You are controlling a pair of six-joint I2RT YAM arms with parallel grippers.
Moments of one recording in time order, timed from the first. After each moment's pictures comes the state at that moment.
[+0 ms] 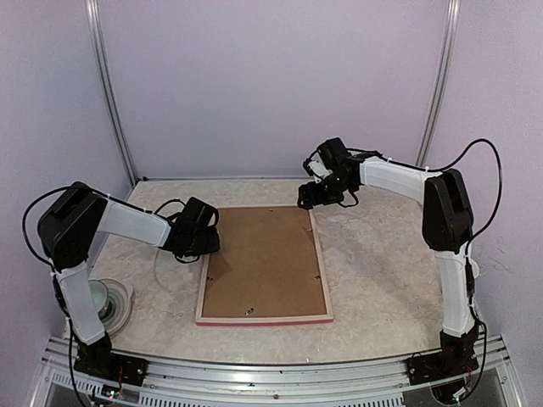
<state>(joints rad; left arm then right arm) -0.57 1.89 1.00 0.01 -0.28 -0.65 0.52 2.20 1.89 -0.59 -0.10 0.12</state>
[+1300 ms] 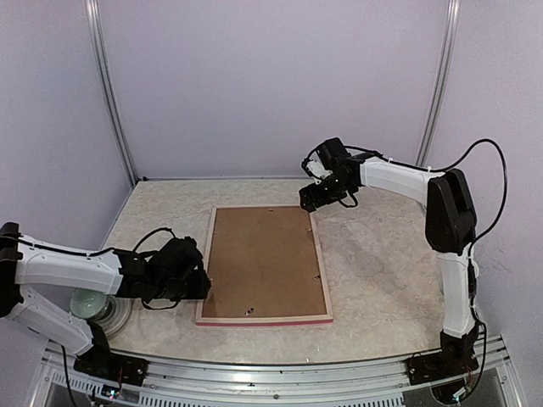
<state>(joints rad) -0.91 1.33 0.60 -0.23 -0.33 -0.81 0.53 2.16 1.85 -0.58 0.01 0.00</state>
